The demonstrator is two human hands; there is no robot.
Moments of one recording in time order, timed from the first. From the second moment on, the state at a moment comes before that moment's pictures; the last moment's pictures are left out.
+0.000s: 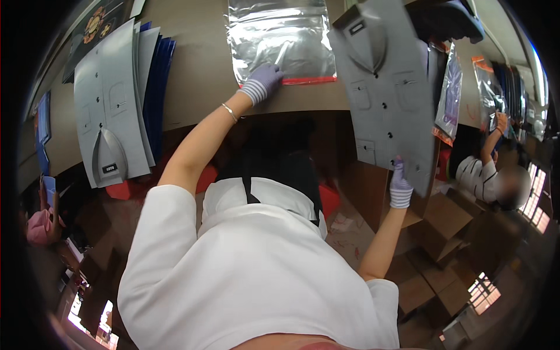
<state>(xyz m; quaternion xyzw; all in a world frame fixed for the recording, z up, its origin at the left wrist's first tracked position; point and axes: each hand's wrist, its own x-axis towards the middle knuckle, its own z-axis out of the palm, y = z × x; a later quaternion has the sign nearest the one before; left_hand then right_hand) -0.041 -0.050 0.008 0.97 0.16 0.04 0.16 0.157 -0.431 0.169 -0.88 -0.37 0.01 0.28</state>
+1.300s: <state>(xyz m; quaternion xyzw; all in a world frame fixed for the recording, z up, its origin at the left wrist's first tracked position) -0.035 0.008 0.025 0.77 0.31 0.05 0.56 0.102 -0.515 0.181 -0.87 -0.11 0.05 0.48</state>
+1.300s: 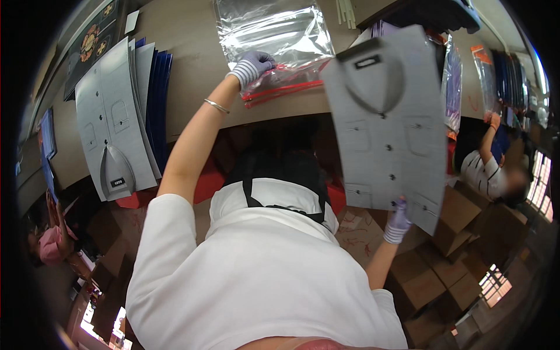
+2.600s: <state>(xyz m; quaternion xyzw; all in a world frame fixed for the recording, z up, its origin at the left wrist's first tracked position) -0.044 -0.036 0.098 0.89 0.24 0.20 0.34 0.109 -0.445 0.121 -0.68 -0.02 0.41 0.60</state>
